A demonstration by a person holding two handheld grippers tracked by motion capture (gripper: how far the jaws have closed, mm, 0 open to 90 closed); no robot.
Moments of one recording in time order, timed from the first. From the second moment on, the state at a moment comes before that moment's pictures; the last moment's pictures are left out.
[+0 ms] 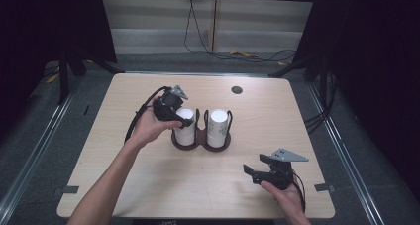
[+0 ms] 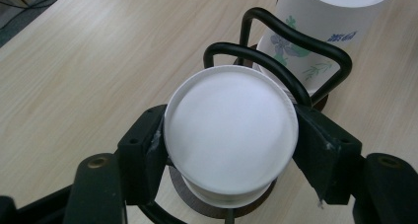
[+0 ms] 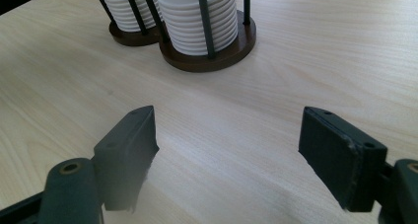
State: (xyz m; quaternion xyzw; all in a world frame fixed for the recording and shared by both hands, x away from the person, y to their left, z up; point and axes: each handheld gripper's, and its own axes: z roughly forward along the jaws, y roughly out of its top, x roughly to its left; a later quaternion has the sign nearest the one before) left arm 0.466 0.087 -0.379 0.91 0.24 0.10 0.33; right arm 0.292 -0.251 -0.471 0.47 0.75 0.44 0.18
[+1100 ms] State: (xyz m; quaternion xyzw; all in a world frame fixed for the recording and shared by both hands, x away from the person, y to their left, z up) left arm 0.464 0.101 -0.359 0.88 0.26 0.10 0.39; right arm 0.292 -0.252 -0.471 0.47 0.74 0.44 0.17
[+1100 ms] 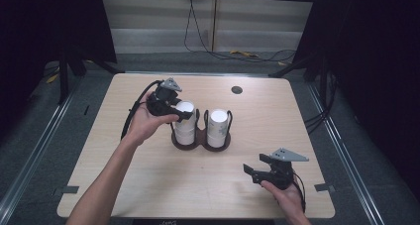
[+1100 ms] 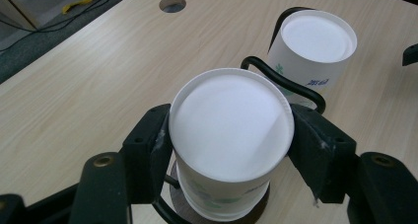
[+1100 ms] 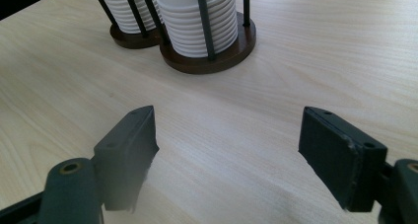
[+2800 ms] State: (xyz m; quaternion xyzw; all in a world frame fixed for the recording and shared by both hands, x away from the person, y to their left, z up) left arm 0.454 0.135 -0.324 0.81 0.25 0.10 0.52; right arm 0.294 -0.252 -0.471 0.48 0.74 0.45 0.17
